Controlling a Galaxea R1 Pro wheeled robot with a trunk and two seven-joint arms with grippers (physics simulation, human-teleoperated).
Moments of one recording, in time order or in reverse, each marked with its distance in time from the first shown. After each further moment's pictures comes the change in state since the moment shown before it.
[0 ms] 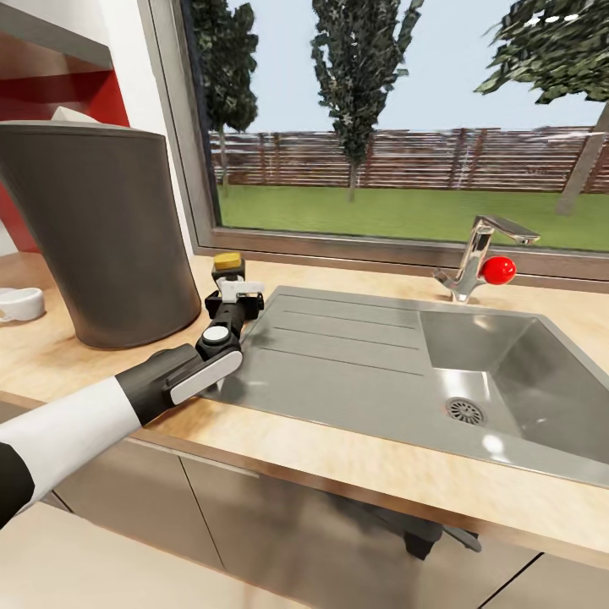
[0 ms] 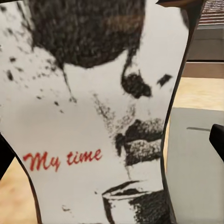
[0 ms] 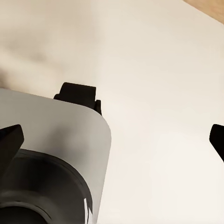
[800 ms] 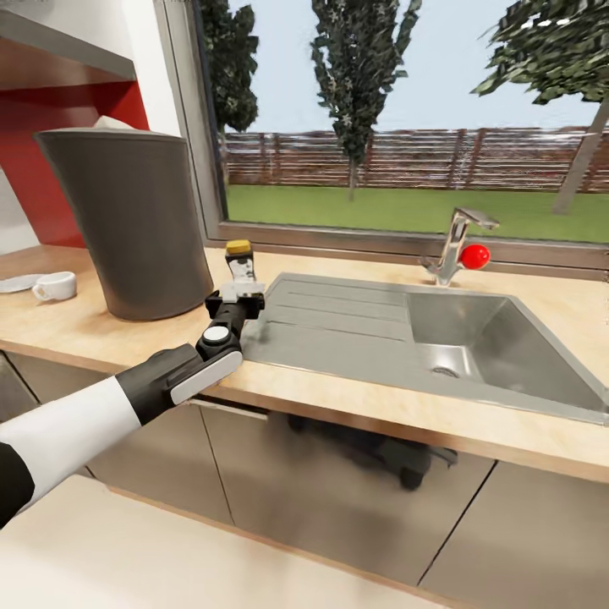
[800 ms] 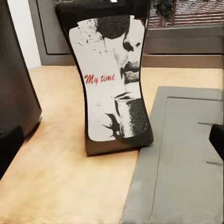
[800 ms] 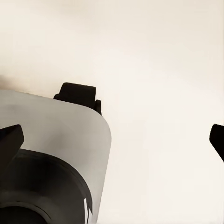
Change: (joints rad) left arm 0.000 0.000 -0.001 -0.002 0.000 0.000 -0.001; right arm 0.000 0.000 -0.001 0.000 0.000 0.000 0.000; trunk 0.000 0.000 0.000
